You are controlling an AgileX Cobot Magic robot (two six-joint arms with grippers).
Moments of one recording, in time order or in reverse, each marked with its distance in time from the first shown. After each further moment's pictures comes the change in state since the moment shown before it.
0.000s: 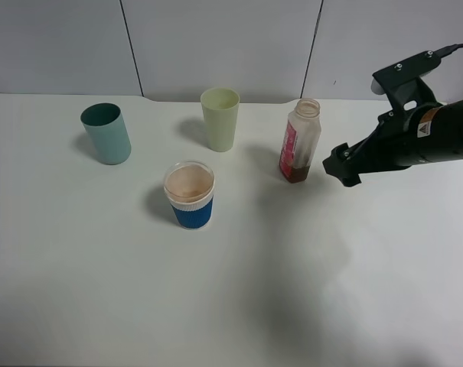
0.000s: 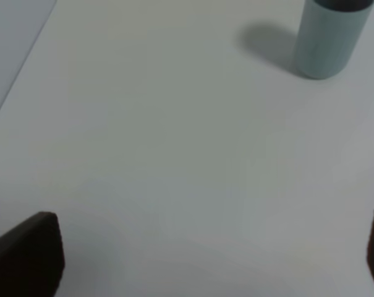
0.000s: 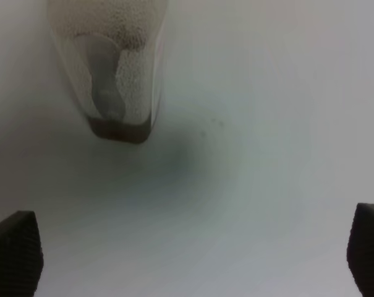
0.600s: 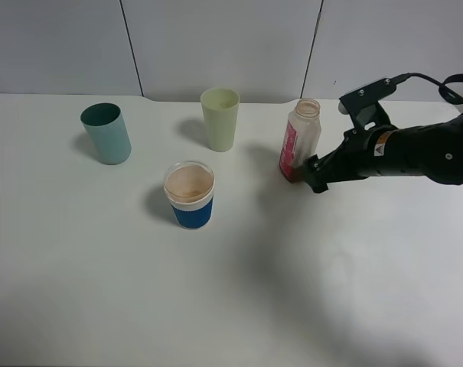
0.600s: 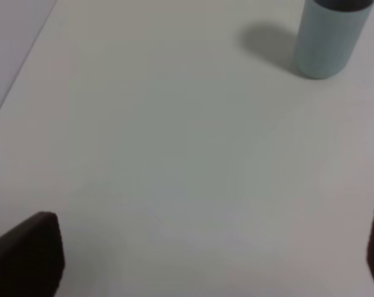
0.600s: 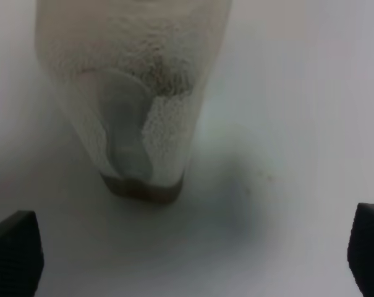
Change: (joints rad) left arm 0.000 0.000 0.000 0.000 0.000 0.000; right arm 0.003 0.252 -0.002 0.000 -0.317 0.000
